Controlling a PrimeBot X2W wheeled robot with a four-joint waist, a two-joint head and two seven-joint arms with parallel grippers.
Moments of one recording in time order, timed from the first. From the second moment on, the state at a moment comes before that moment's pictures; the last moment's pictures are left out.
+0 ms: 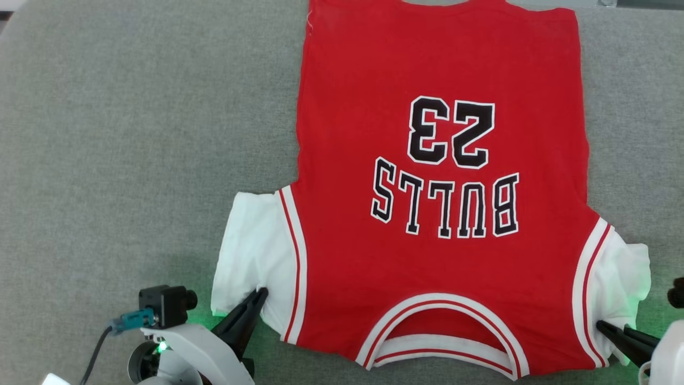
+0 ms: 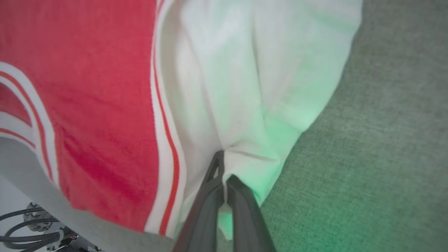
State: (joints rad) left arm -0.28 0.65 -0.80 0.05 -1.19 0.18 -0.14; right arm 0.04 -0.60 0.10 -0.10 0.78 0.13 0.65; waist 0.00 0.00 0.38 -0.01
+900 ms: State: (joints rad) left arm -0.37 0.62 -0.81 -0.04 -1.16 0.16 -0.13; right arm -0.43 -0.85 -0.11 -0.18 0.91 0.13 0.82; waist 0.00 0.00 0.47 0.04
